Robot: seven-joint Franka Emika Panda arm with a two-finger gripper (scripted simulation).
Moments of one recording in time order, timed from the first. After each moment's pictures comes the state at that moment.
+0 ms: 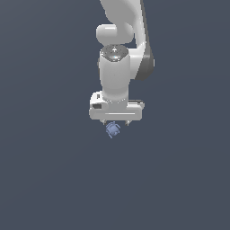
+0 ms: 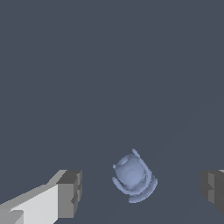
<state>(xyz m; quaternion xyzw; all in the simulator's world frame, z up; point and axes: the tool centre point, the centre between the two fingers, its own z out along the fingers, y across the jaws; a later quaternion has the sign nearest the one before) 0.019 0.004 0.193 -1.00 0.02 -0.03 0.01</state>
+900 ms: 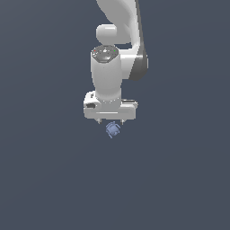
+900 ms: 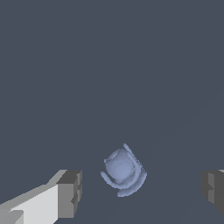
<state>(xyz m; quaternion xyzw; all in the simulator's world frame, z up) 0.010 -0.018 0.190 -1.00 0.03 -0.02 0.01</state>
